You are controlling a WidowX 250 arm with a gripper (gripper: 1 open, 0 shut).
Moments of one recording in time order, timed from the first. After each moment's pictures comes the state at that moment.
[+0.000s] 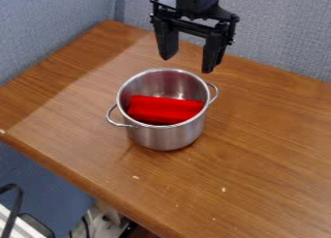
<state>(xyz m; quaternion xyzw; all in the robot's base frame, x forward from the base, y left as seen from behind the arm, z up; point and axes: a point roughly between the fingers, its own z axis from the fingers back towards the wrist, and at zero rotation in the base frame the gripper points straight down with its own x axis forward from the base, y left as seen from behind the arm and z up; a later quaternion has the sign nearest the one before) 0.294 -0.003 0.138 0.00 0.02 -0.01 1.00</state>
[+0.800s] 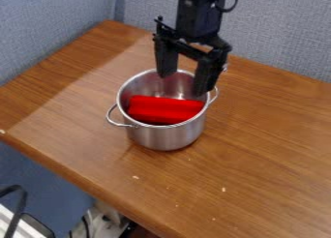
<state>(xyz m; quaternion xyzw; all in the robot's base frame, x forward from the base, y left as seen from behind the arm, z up) 0.279 -0.001 0.112 0.02 0.08 -0.14 0.99</state>
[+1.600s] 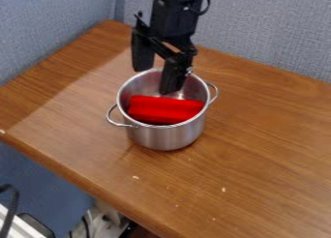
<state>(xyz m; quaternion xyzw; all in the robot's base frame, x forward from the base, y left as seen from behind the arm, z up) 0.272 0.036 0.113 0.06 0.08 -0.16 0.98</state>
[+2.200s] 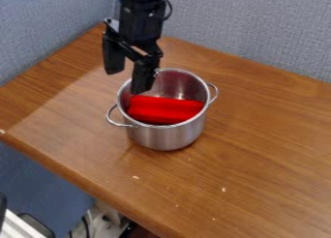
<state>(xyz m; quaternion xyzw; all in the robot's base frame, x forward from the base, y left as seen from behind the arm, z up) 0.274 0.075 0.091 0.05 0.09 -0.13 0.99</state>
